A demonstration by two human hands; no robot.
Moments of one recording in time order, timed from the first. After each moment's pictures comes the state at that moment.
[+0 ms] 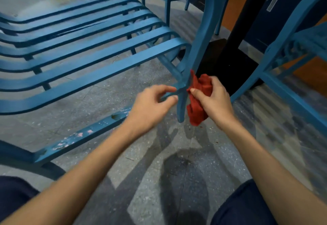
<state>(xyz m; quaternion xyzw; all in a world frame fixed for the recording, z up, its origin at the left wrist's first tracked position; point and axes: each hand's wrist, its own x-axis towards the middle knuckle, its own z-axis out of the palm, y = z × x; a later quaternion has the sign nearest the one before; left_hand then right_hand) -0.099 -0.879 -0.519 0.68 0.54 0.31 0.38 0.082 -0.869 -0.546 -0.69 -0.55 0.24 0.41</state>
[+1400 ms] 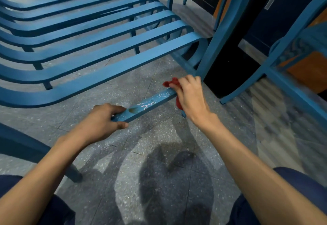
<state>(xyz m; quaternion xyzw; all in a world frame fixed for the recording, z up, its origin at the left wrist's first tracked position) -0.254 -0.879 -0.559 0.75 0.60 0.05 0.28 -0.007 -0.845 -0.581 -0.65 -0.70 0.02 0.29</state>
